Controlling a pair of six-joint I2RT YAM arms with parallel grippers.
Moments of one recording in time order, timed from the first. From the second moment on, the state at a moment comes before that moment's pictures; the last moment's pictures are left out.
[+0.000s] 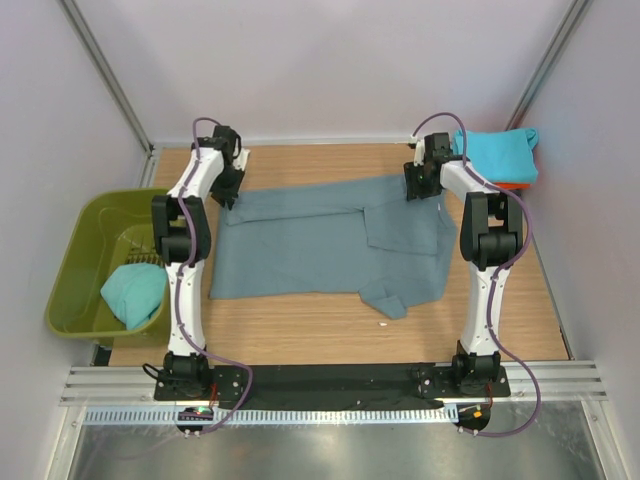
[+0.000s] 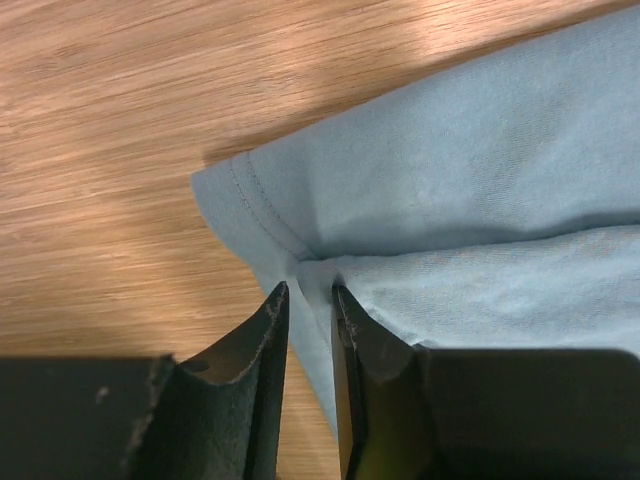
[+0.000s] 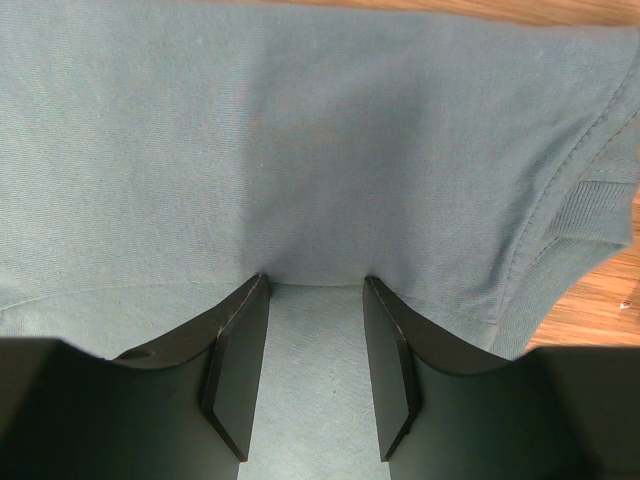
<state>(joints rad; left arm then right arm) -0.09 2.41 2.16 -1.05 -0.09 0.18 0.05 2.24 1.74 -0.49 -0.09 -0.11</state>
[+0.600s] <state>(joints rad) -0.07 2.41 2.16 -1.06 -0.03 0.18 0.06 2.23 1.73 -0.48 -0.08 -0.13</state>
